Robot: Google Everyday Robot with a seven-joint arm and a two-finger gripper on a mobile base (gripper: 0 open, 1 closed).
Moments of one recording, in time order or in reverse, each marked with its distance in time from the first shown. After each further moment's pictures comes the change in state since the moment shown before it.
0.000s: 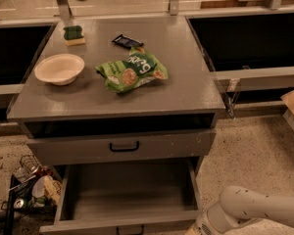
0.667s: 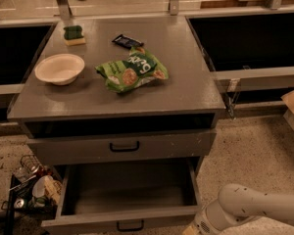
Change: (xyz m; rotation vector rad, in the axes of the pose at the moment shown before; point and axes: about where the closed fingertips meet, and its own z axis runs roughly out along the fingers) arm -0.009 -0.001 0.000 0.003 -0.011 -0.002
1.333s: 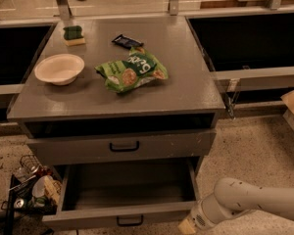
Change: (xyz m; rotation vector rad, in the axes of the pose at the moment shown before) arm -0.025 -0.001 -0.004 0.014 -0.018 -0.015
